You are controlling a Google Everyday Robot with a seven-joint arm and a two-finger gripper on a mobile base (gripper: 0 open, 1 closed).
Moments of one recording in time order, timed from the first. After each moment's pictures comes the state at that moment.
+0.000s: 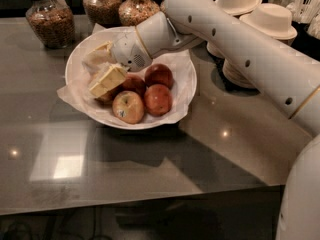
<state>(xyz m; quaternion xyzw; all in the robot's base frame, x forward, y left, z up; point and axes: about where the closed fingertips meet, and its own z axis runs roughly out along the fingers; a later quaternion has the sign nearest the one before) 0.560 0.150 0.916 -0.69 0.50 0.37 0.37</state>
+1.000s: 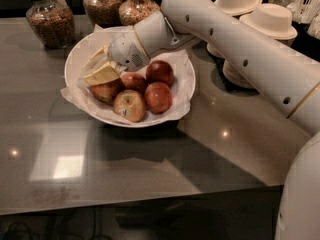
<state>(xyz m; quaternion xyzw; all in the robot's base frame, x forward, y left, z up) 0.560 0.151 0.918 -0.69 0.50 0.37 0.37</state>
